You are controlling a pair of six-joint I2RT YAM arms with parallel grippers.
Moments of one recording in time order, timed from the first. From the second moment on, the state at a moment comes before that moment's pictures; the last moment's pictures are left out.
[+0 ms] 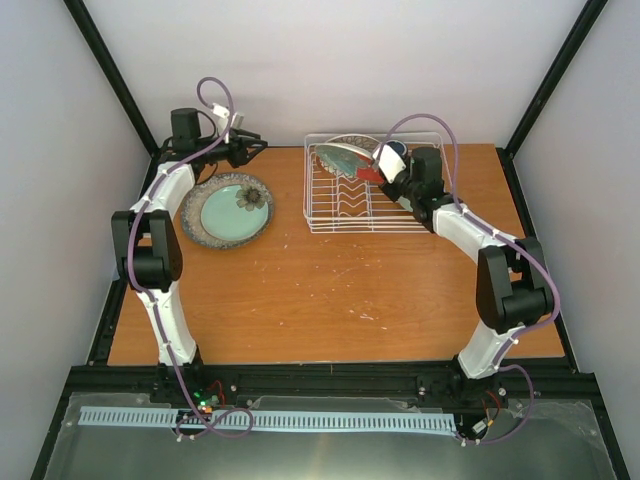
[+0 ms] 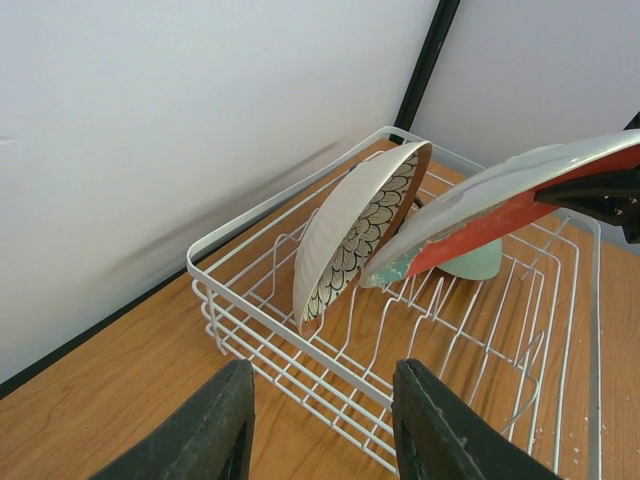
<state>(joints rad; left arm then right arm) 0.02 2.03 1.71 -0.13 1.01 0.19 0.26 1.73 1.20 0.15 -0.21 -0.64</state>
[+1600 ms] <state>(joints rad) 0.04 2.08 1.70 -0.14 1.04 0.19 0.27 1.75 1.23 0.15 -0.31 -0.79</state>
